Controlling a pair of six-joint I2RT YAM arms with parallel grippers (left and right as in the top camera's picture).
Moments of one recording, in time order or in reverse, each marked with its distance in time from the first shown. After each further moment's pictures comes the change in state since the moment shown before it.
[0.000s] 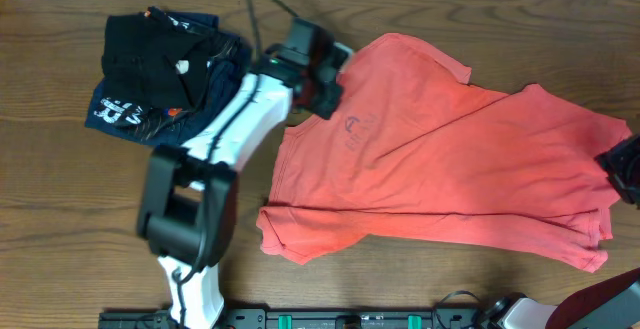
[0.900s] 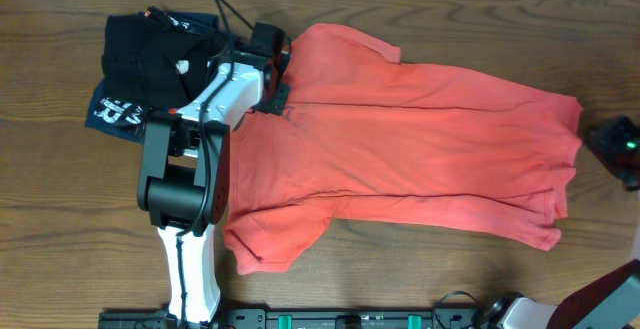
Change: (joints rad) left arm 0.195 0.148 0.031 -0.105 -0.387 -0.031; right arm 0.107 0.003 -0.149 0.432 -0.054 -0.034
